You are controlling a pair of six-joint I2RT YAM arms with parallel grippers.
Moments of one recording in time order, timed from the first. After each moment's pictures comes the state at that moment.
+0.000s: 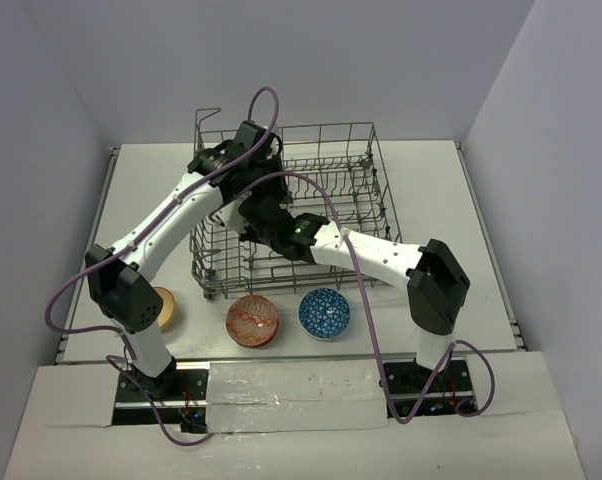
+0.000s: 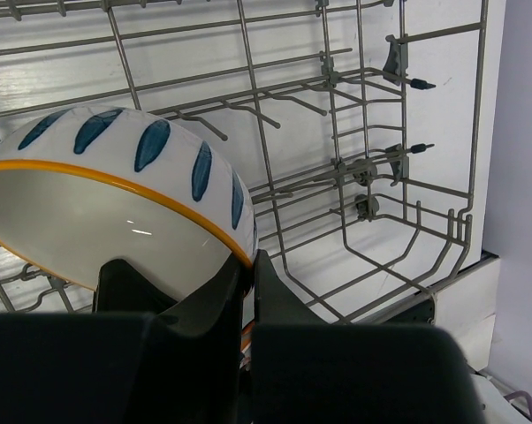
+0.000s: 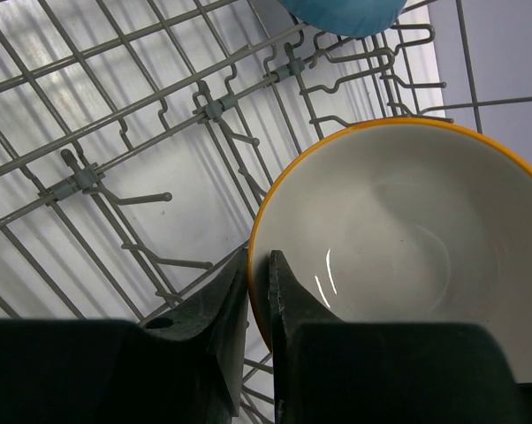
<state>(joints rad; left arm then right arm) -0.61 1.77 1.82 -0.87 0.09 -0.67 0.98 1.81 1.50 -0.38 0.35 -0.54</state>
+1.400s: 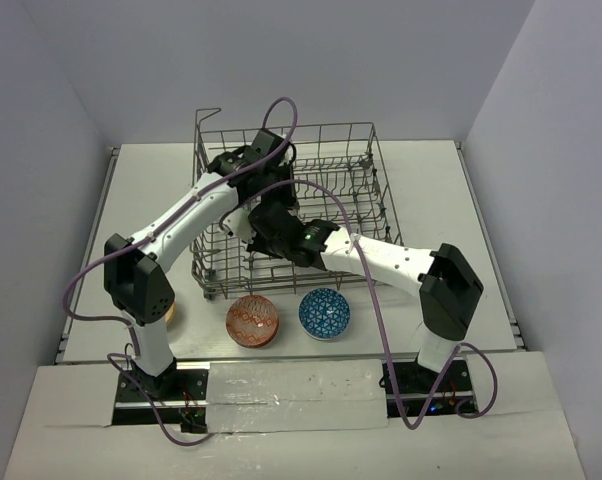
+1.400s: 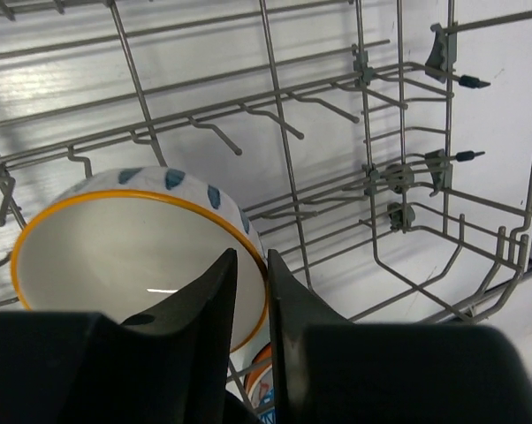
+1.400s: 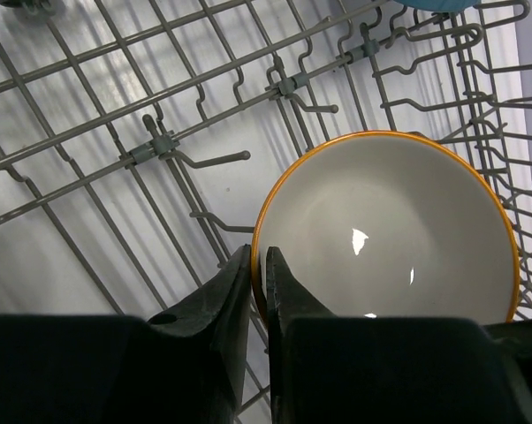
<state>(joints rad) -0.64 1.85 1.82 -0.85 0.04 -0.64 0.98 1.73 1.39 -0.39 0.22 -0.46</state>
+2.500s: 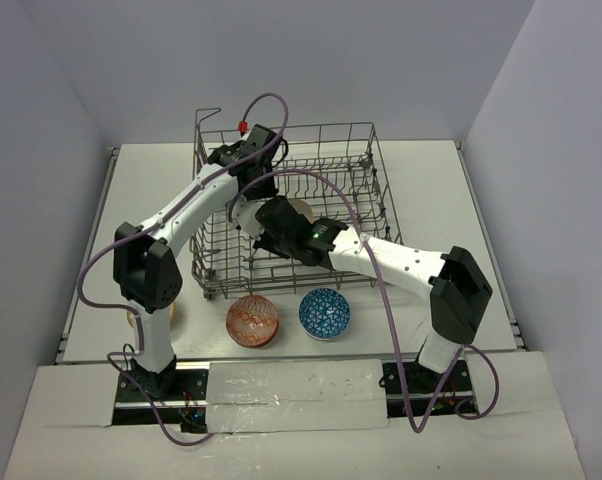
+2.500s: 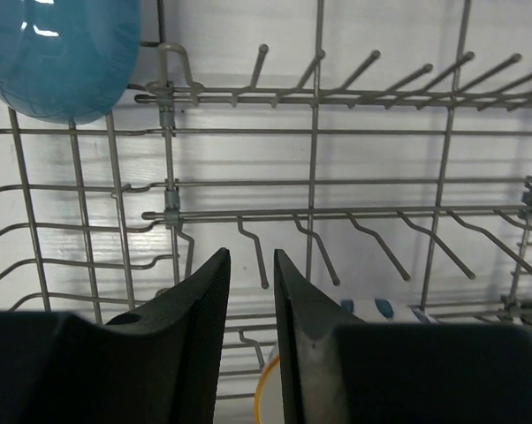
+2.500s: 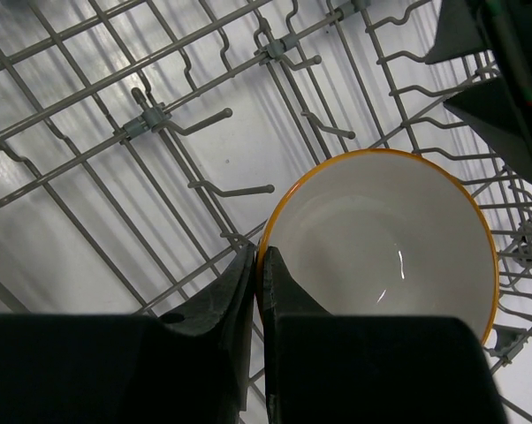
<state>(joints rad) -0.57 1.94 1.86 -0.89 -0.26 -0.61 0.97 1.68 1.37 -0.43 0.24 -0.38</state>
